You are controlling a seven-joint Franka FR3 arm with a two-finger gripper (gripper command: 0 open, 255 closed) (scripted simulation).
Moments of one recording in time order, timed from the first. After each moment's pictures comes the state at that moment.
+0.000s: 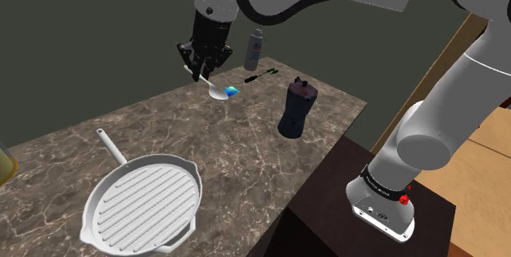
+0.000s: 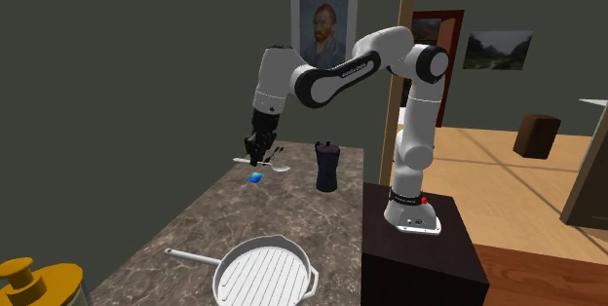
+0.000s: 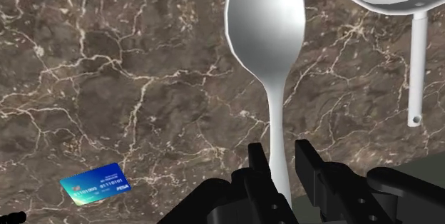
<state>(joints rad) 0.10 -0.07 0.56 -1.96 -0.04 2.15 0.81</state>
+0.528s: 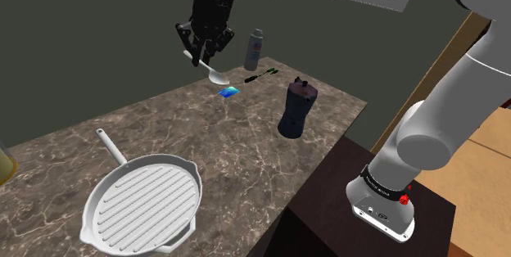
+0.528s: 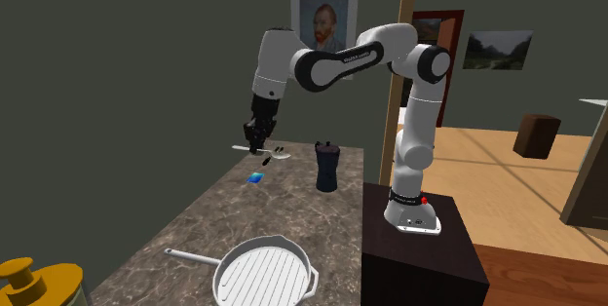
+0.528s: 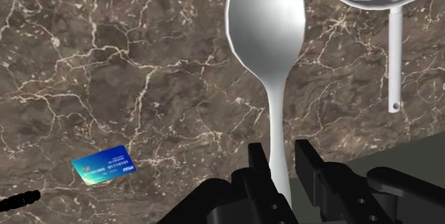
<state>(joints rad) 0.10 -0.09 0.55 -1.87 -0.03 2.04 0.79</state>
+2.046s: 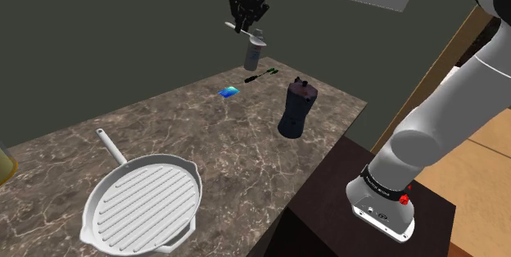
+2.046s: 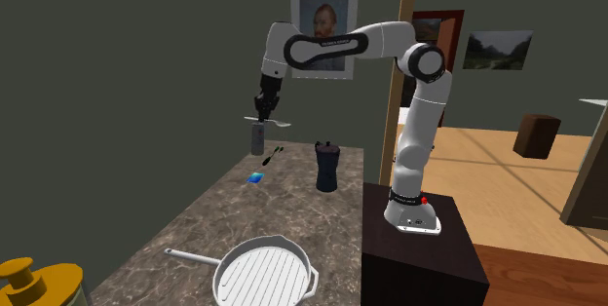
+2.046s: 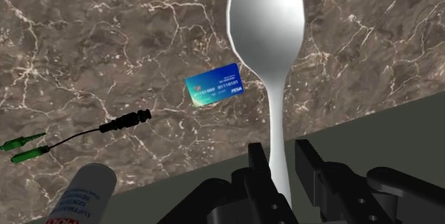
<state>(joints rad) -0.05 -0.15 0.31 -1.86 0.08 1.97 0.36</state>
